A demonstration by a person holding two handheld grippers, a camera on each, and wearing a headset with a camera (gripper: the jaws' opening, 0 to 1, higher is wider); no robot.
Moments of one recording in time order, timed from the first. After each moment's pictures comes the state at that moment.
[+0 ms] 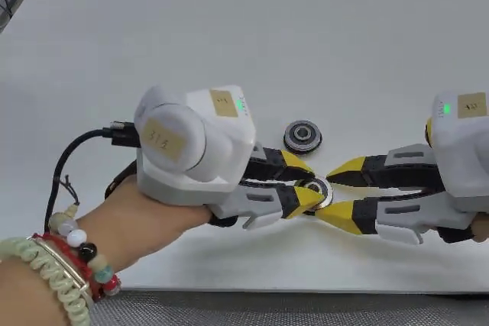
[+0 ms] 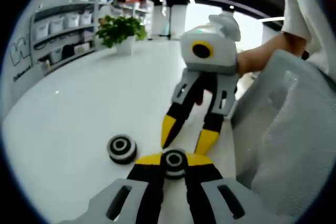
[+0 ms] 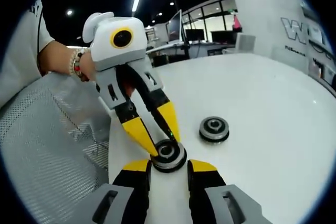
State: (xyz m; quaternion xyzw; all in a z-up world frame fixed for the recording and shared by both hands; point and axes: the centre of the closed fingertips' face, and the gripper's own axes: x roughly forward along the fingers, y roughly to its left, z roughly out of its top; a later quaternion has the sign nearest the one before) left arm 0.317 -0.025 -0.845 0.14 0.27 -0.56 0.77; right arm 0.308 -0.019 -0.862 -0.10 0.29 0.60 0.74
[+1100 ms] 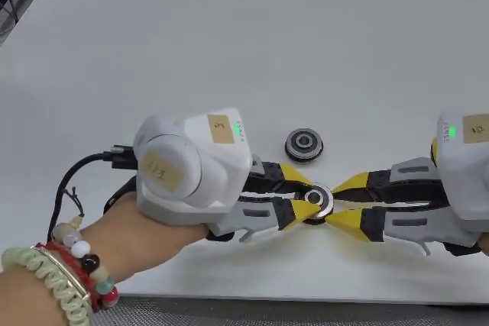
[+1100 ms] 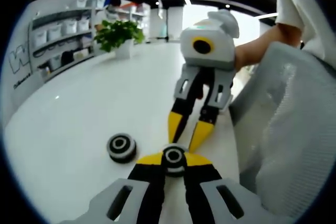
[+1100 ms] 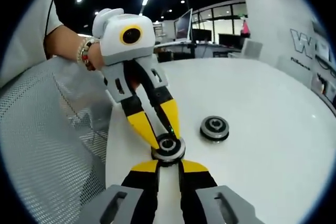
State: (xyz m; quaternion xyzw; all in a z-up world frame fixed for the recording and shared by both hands) left arm 0.312 -0.023 -0.849 0.16 0.24 -0.57 0.77; right arm 0.306 -0.026 -0.864 -0.16 0.26 0.61 0.73
